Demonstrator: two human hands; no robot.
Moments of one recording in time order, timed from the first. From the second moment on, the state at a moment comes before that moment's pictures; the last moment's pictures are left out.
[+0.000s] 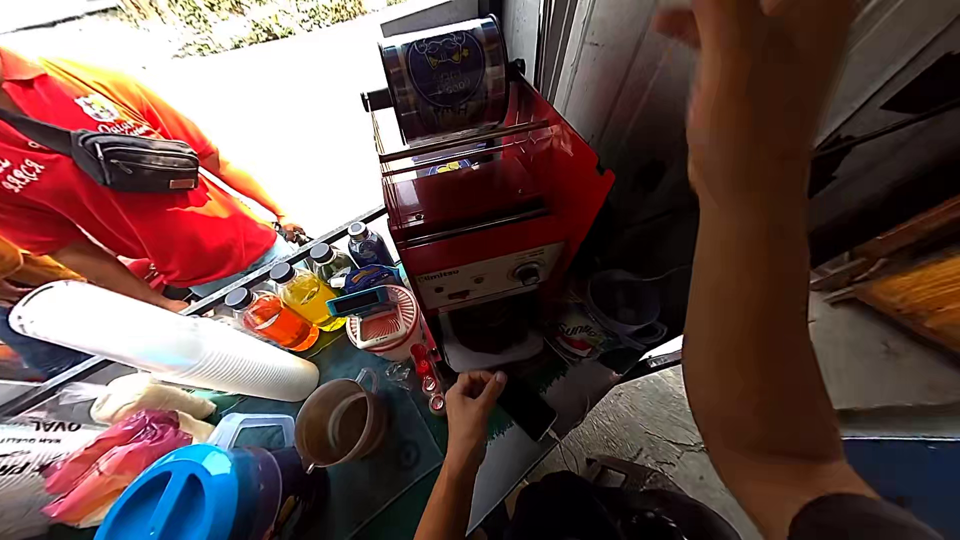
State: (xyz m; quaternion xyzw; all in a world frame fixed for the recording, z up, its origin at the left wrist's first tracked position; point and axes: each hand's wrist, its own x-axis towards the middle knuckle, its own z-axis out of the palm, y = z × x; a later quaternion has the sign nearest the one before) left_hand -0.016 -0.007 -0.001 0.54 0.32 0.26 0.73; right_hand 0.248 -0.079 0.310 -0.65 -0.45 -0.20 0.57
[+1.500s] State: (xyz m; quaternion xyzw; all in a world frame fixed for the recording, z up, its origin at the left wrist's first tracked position) left_hand 0.024 0.061 0.117 0.98 -0.03 -0.01 0.19; right_hand 0.125 -0.096 0.060 -0.78 -0.16 0.23 0.55
